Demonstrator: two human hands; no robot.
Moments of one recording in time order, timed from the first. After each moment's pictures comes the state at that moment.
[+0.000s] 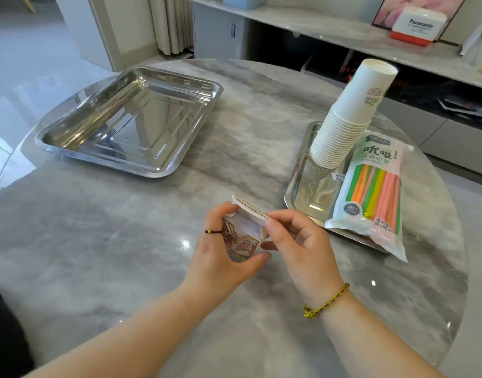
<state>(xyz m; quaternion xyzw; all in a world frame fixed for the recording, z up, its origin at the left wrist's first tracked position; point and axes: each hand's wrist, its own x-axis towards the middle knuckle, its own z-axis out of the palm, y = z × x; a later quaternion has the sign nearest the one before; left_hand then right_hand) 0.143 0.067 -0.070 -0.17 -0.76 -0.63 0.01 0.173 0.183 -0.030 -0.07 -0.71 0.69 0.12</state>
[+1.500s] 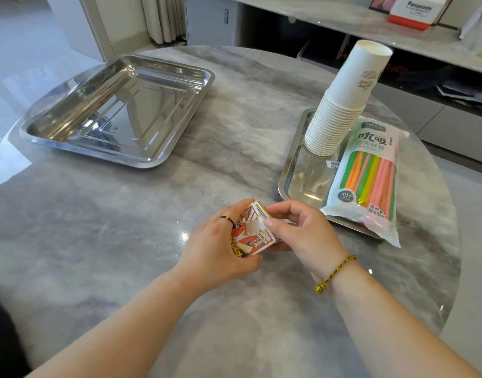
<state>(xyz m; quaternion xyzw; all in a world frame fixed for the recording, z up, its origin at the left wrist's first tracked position) 0.131 0.068 -0.061 -0.23 -0.87 -0.41 -0.11 0.168 0.208 -0.032 -0.15 -0.73 0.67 -0.01</state>
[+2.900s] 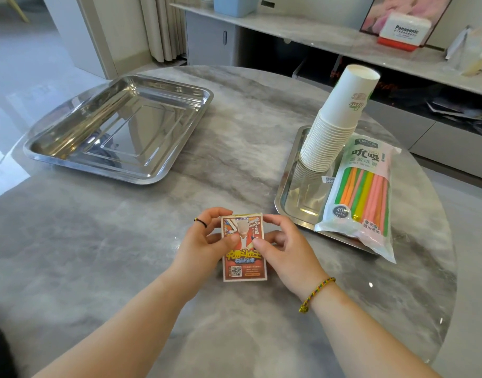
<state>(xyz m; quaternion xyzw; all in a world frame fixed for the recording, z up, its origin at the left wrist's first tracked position) 0.118 0.066 -0.065 -0.07 -0.63 -0.74 -0.21 0.164 0.204 -0.059 -0.12 -0.78 0.61 0.01</state>
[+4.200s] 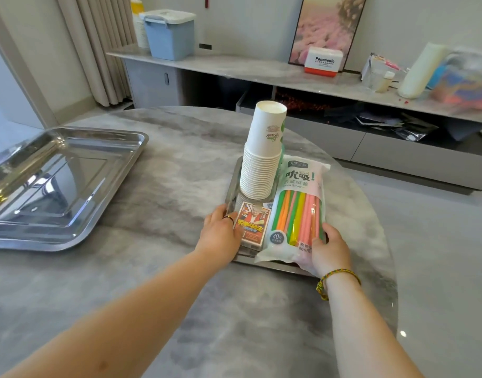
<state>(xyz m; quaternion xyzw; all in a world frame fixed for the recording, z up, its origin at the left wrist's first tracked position) 0.053 0.207 -0.067 -0.27 -0.91 -0.29 -0.11 0.166 0.347 -0.053 -0.45 -0.76 0.43 0.17</state>
